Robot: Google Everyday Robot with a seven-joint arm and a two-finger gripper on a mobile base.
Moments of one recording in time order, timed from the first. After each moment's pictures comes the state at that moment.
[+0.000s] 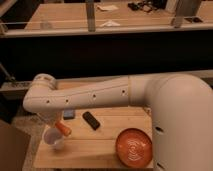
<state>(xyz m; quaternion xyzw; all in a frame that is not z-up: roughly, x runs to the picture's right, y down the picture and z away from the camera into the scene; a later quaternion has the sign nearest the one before) -0.240 0.148 0.669 -0.01 -0.29 -0.91 0.30</state>
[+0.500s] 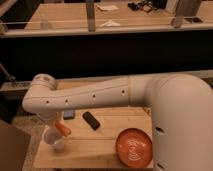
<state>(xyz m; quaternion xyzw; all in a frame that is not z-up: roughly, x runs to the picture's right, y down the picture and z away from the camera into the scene) -0.242 0.148 0.667 -0.01 -0.29 -0.91 0.30</state>
